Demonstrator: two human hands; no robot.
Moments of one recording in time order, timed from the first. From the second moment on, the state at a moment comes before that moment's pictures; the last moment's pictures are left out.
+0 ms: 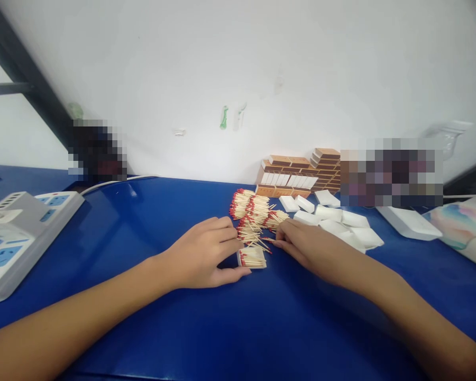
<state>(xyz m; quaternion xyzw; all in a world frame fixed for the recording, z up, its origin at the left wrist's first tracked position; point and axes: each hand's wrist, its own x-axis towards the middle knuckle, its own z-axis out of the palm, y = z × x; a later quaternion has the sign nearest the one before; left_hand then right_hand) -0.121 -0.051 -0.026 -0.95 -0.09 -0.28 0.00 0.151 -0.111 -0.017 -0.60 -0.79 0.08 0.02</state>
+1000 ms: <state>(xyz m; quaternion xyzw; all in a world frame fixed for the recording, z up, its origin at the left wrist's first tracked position) -0.120 -0.052 -0.026 -0.95 -0.13 -0.30 0.01 0.127 -0.124 -0.016 -0.53 -0.84 0.03 0.09</state>
